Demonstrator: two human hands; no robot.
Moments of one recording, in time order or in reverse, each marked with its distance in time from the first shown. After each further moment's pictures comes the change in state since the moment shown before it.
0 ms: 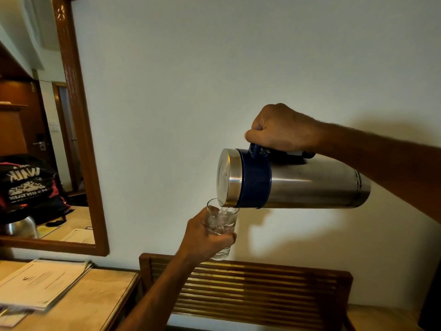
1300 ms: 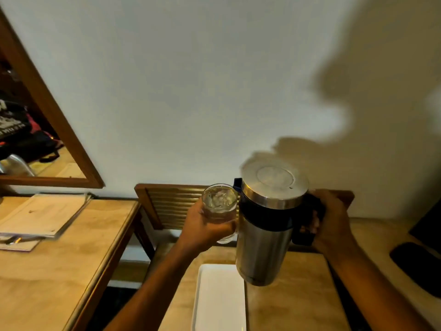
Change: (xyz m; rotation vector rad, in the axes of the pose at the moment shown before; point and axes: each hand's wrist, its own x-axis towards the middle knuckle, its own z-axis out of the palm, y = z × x) left_hand -0.060 -0.087 0.066 -0.165 -0.110 -0.352; right_hand -0.230 0.105 0.247 1.355 0.450 0.839
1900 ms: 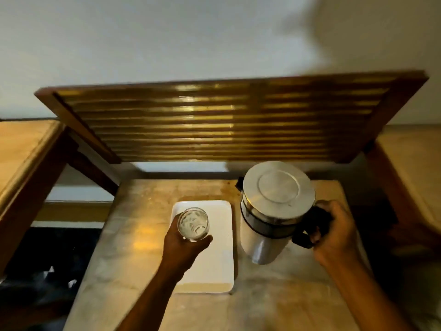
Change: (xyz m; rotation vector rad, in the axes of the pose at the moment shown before) left_hand -0.059 -0.382 0.104 0.075 0.252 -0.469; right_hand -0.011 0.326 -0.139 0.037 0.294 0.289
